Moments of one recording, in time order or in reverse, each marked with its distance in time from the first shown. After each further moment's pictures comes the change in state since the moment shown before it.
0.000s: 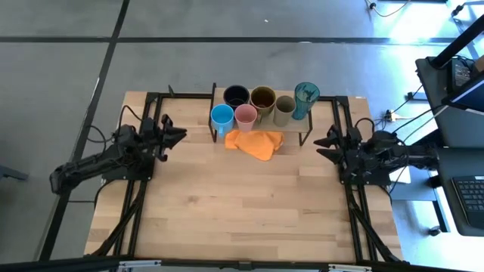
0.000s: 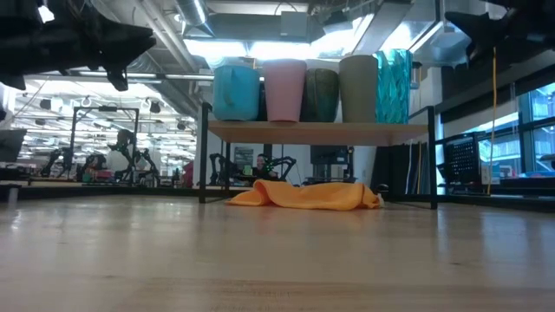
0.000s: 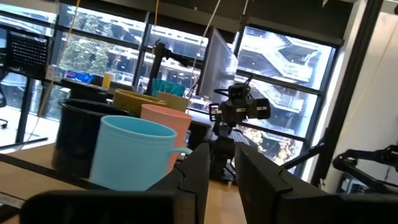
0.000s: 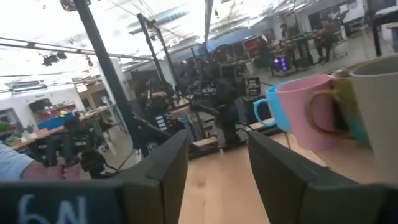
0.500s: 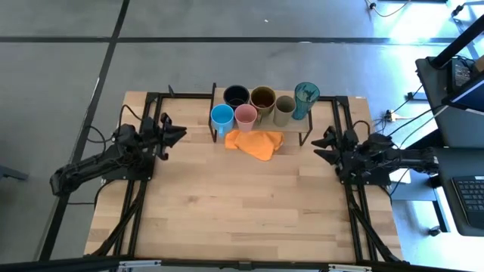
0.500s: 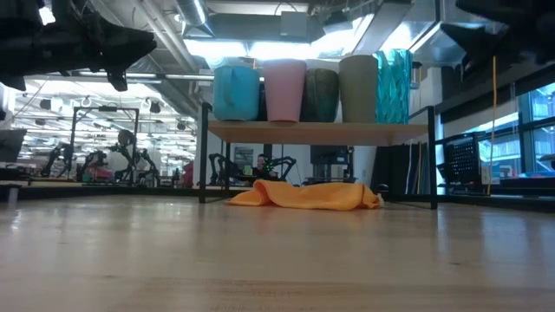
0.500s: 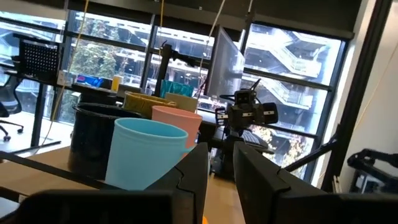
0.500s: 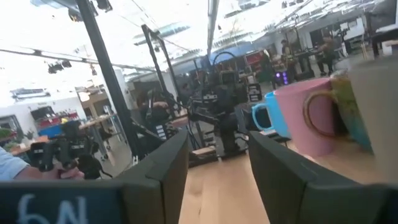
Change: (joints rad) left arm 0.046 0.000 0.000 -0.006 0.015 0.032; right arm -0.057 -0.039 -0.107 0.124 -0.045 -0.023
